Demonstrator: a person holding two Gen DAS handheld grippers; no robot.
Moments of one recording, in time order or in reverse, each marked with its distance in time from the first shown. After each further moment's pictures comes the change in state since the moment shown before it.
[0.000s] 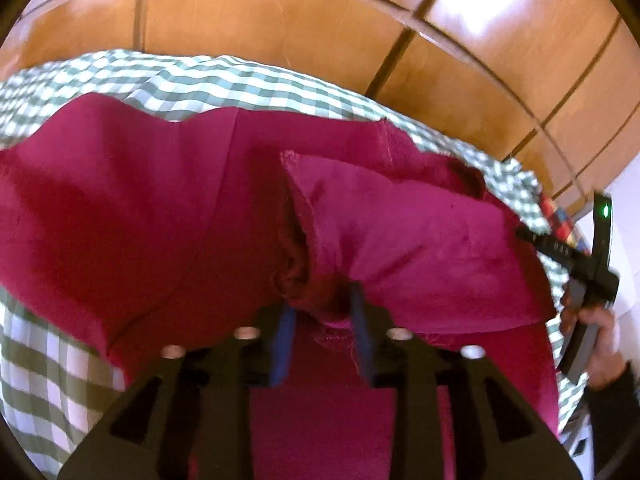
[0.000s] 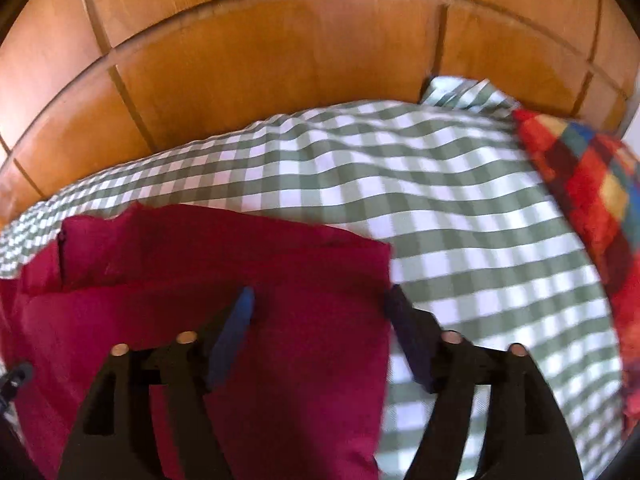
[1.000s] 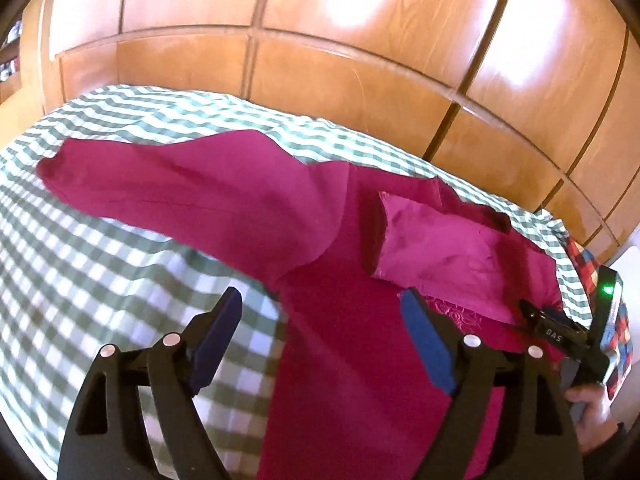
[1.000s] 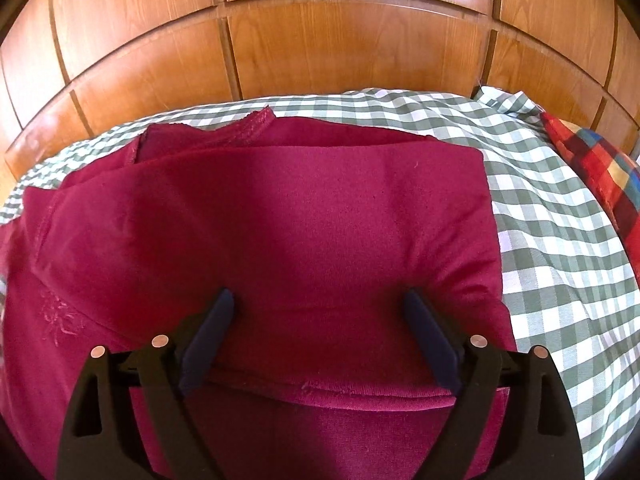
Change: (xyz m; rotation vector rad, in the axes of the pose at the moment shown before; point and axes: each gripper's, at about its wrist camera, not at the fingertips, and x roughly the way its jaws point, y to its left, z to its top) left arm -0.094 0.030 -0.056 -0.075 -0.231 0.215; right arm -0.018 0.068 -0.083 -0.127 -0.051 0.040
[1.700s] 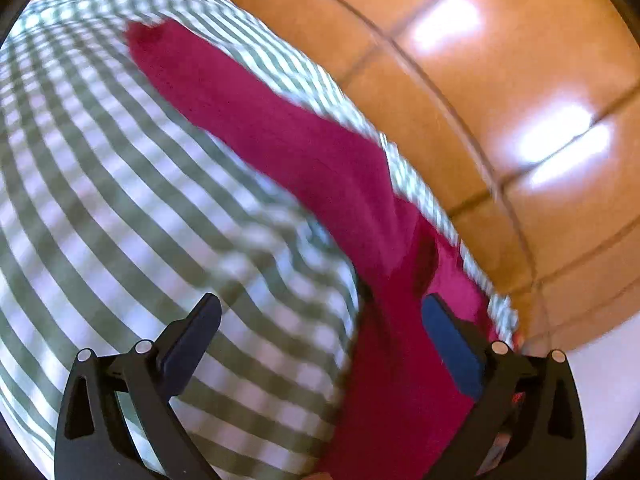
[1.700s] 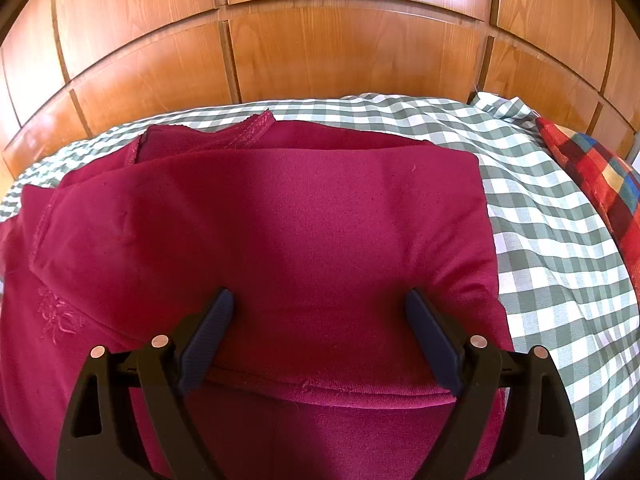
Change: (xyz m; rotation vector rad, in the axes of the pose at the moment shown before) left arm -0.023 0.136 -0.024 -0.490 -0.008 -0.158; right arm -0.003 0.002 -0.002 -0.010 -0.012 -0.015
